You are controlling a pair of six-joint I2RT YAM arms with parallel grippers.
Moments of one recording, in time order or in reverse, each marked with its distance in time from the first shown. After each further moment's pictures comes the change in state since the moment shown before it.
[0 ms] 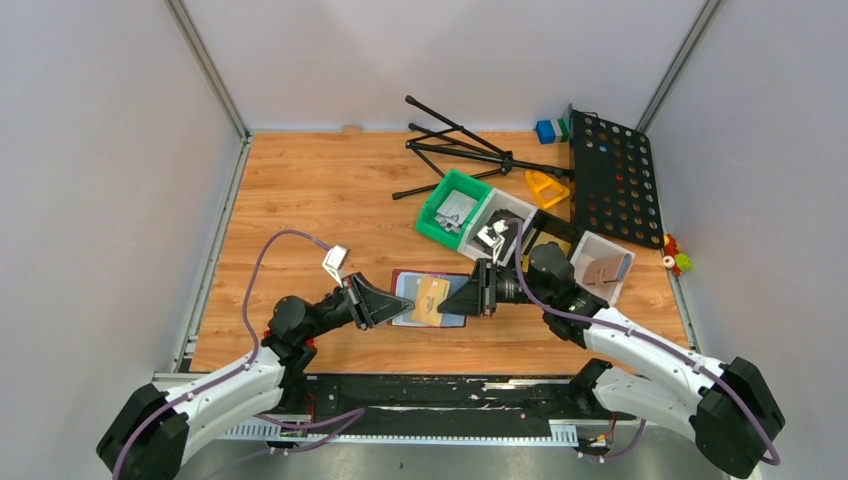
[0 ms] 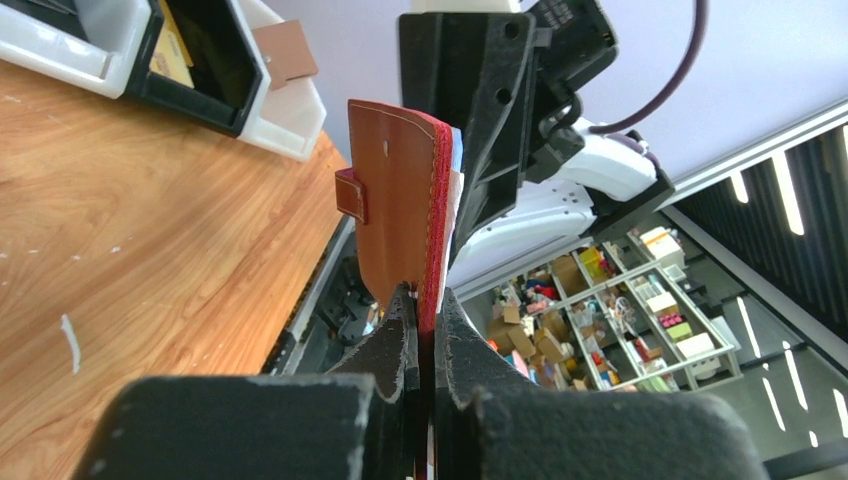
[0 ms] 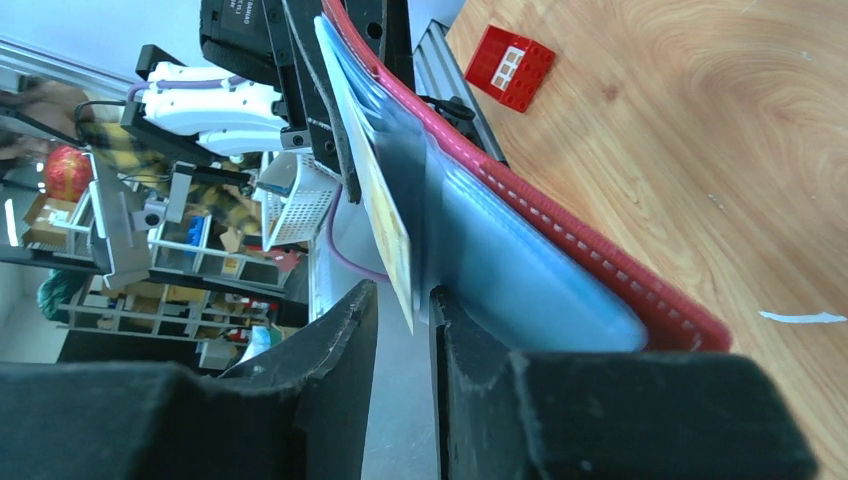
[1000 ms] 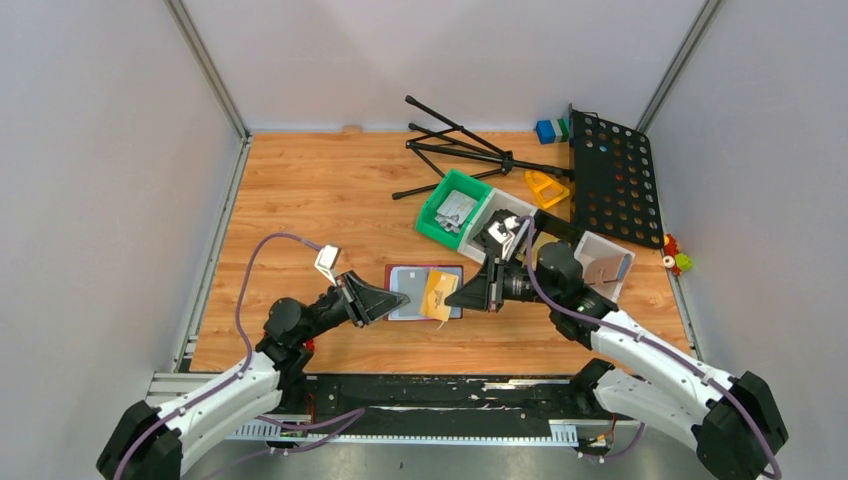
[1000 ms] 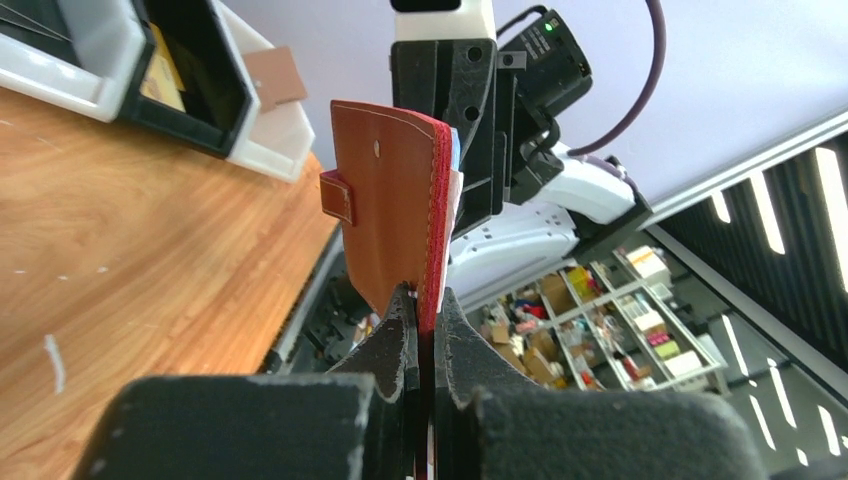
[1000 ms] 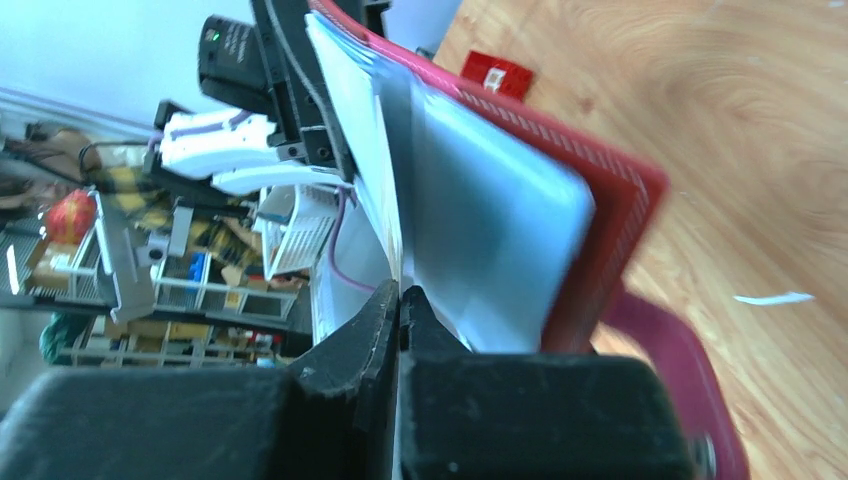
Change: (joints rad) left arm 0.010 -0.048 -0.002 -0.023 -0.036 -0.019; right arm -0.030 -0.035 0.001 -0.030 0.020 0.036
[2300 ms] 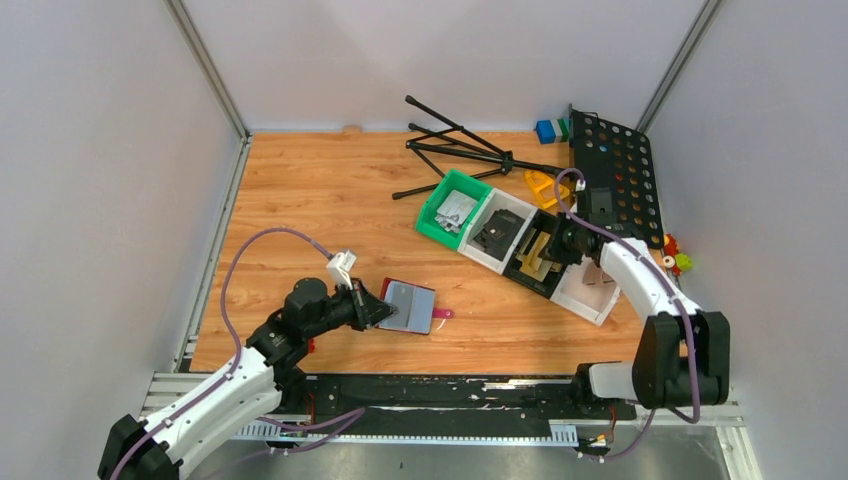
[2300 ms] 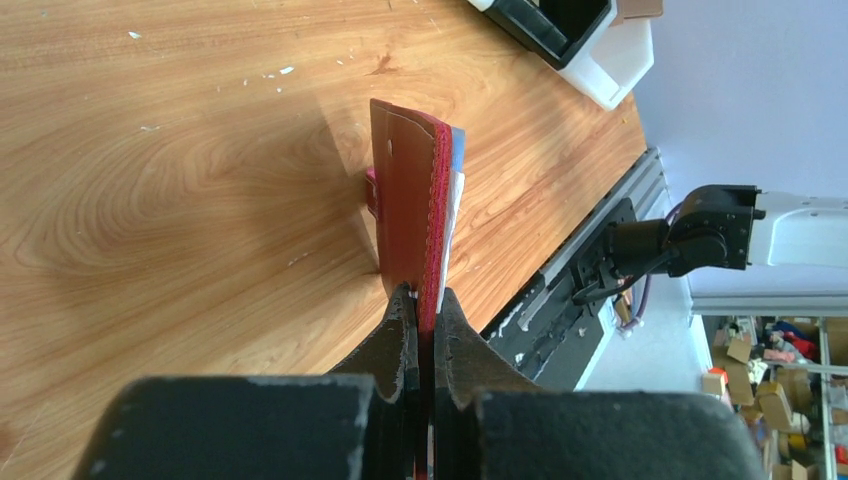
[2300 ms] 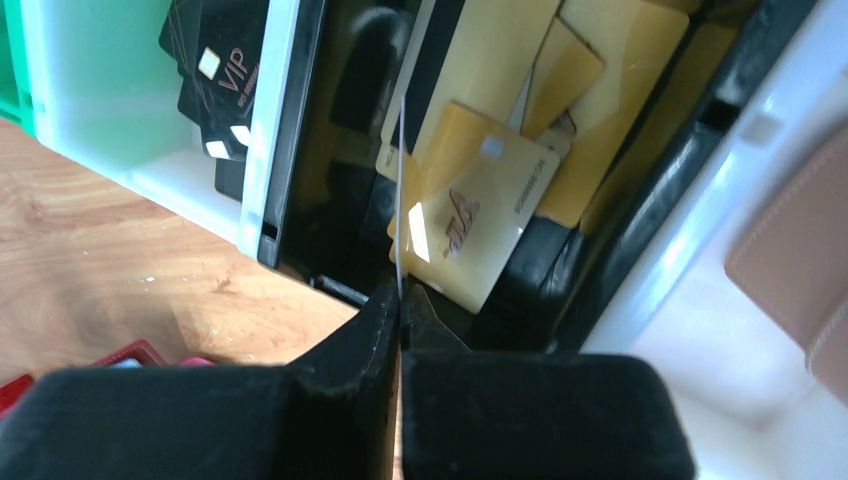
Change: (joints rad) left arm 0.031 -0.098 0.155 -0.890 -0.173 0.435; right arm -0.618 0.373 0.375 -0.811 0.537 -0.519
